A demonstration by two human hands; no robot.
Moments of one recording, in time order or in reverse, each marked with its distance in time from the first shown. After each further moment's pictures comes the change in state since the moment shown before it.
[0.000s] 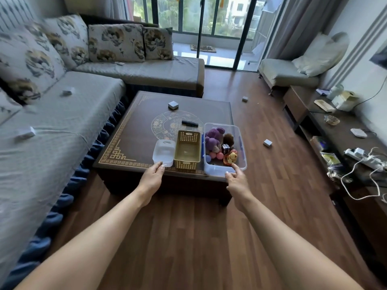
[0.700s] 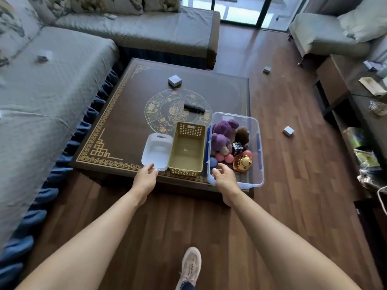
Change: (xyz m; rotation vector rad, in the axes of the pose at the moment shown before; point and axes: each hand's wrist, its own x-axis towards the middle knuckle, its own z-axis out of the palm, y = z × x) left_hand 0.264 -0.040 0.071 0.080 0.104 -0.329; right_hand 0.269 -0.001 0.088 -0.102 -0.146 0.242
